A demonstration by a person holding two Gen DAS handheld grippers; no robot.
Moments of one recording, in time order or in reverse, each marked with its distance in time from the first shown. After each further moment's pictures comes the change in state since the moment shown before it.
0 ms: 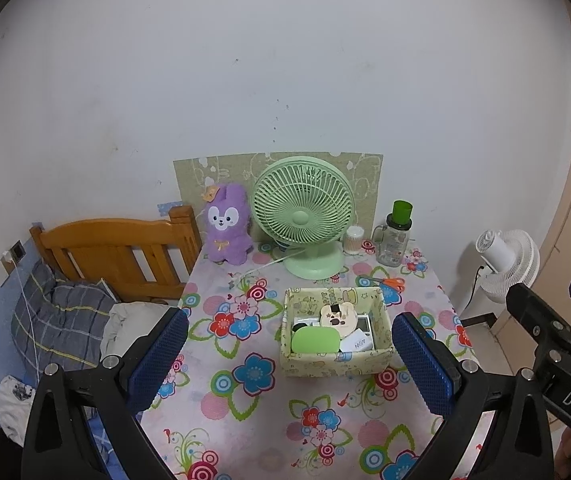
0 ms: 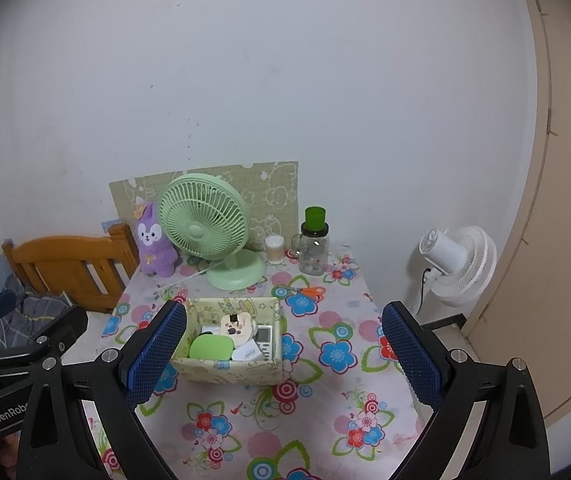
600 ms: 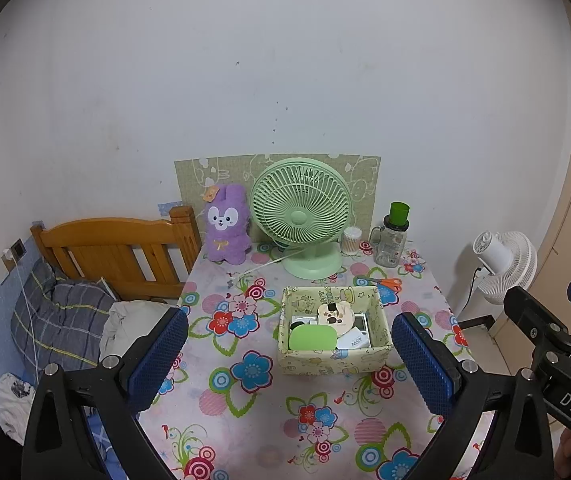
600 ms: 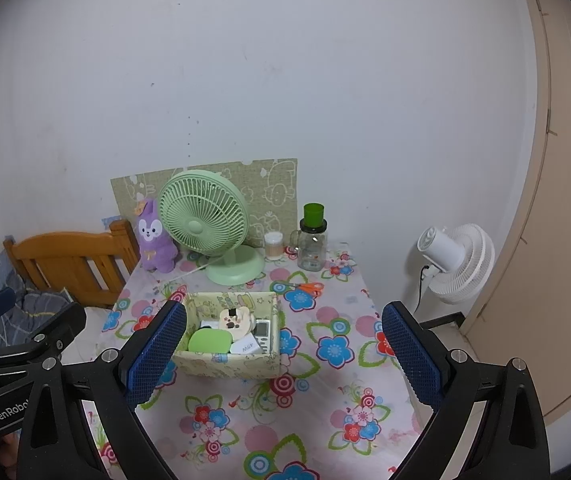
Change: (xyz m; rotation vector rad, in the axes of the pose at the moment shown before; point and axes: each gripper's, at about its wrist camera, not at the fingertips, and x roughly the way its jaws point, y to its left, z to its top) left arm -0.005 -0.002 -0.002 -0.002 -0.005 -0.003; right arm -0.006 -0.003 -0.002 -0.008 0.005 -0.001
